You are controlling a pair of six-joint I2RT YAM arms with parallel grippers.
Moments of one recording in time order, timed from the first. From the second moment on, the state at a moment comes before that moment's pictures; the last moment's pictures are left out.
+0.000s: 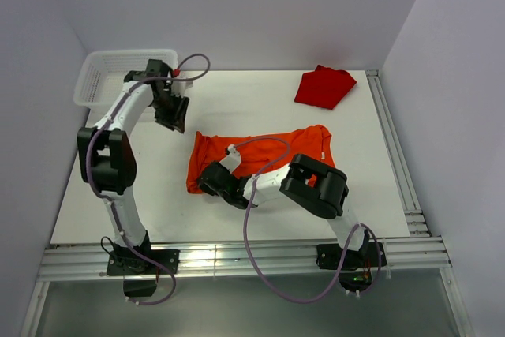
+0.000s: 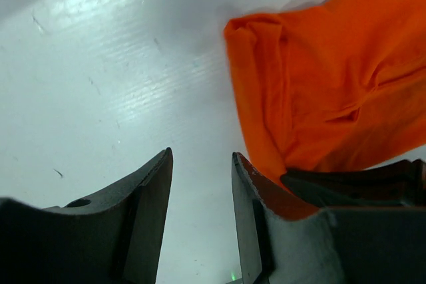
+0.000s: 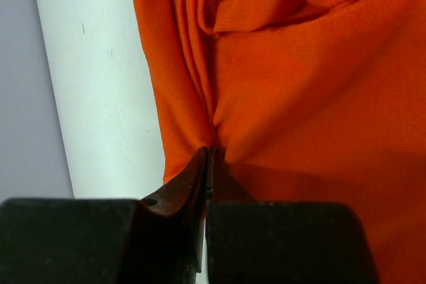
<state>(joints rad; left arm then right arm) -0.17 1.97 1.76 -1.03 0.20 0.18 1.13 2.07 1.09 0.35 0.40 1.35</state>
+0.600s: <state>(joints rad) -0.02 2.03 1.46 -0.92 0.59 0.20 1.13 2.07 1.09 0.34 0.40 1.38</state>
